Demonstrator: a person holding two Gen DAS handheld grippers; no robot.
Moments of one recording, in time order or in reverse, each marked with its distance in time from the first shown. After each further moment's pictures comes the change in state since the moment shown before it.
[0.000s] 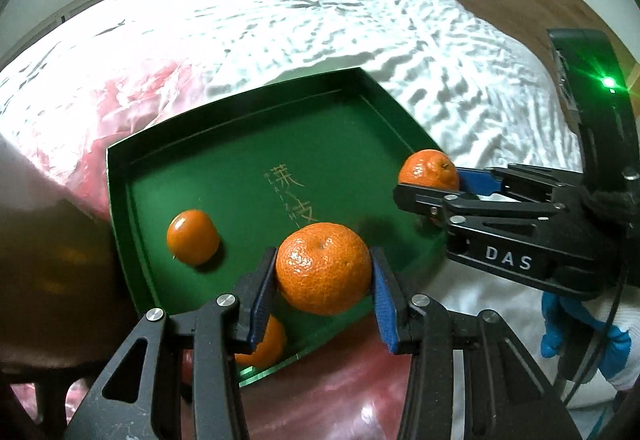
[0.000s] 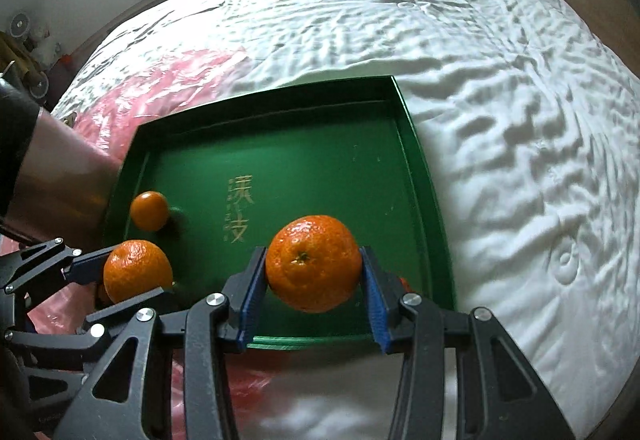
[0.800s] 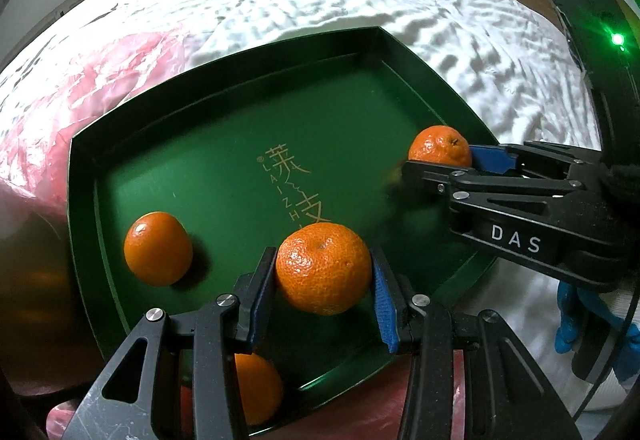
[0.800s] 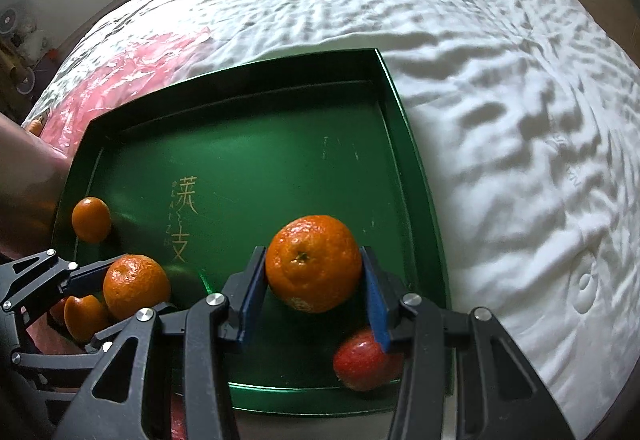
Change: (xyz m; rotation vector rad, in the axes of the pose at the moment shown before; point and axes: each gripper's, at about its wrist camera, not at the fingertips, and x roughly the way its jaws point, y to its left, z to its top) left arm 0.056 -0.004 0.004 0.016 0.076 0.063; right arm 0.047 -0.021 0.008 0.004 0.032 -0.034
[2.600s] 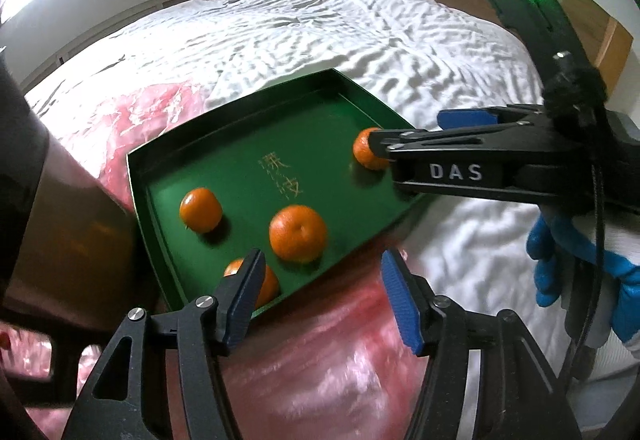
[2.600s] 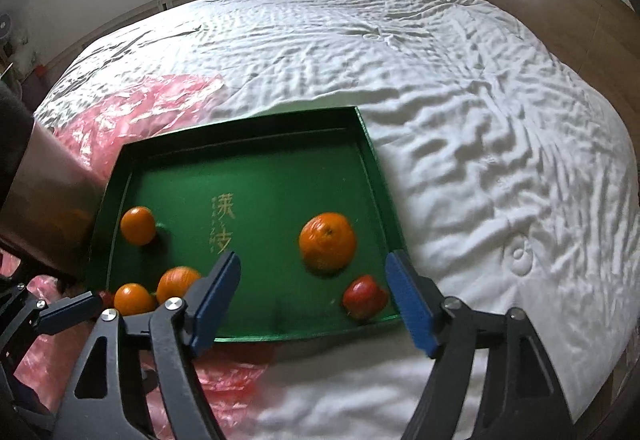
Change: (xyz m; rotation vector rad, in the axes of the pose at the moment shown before) left arm -0.095 -0.017 -0.057 0.110 -0.143 -0.020; right arm -0.082 0.036 -0.023 0.014 -0.136 -0.121
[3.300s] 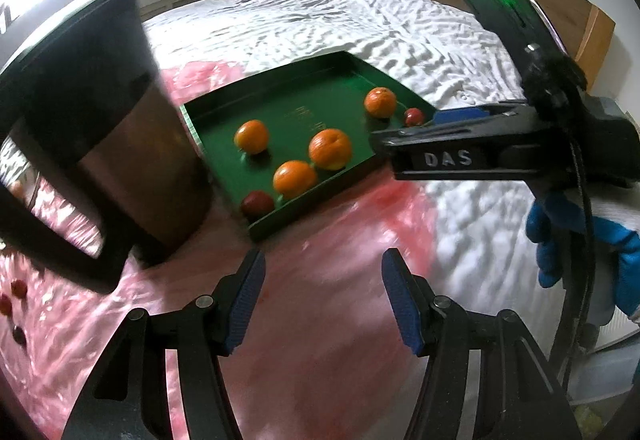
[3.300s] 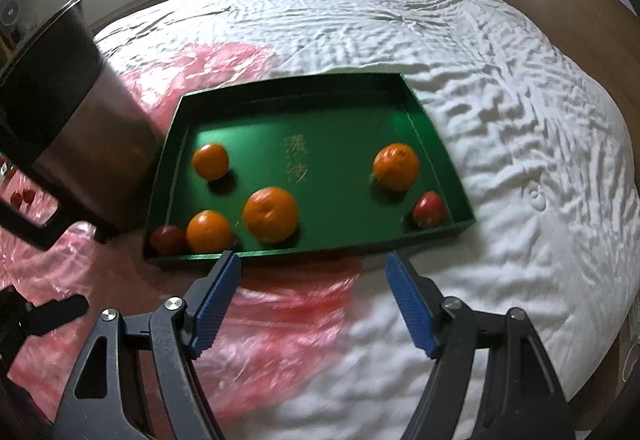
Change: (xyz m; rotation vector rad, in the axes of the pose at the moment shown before) left arm -0.070 0.031 -0.081 0.003 -0.004 0.019; right arm -0.037 0.067 -0.056 -0.013 0.043 0.012
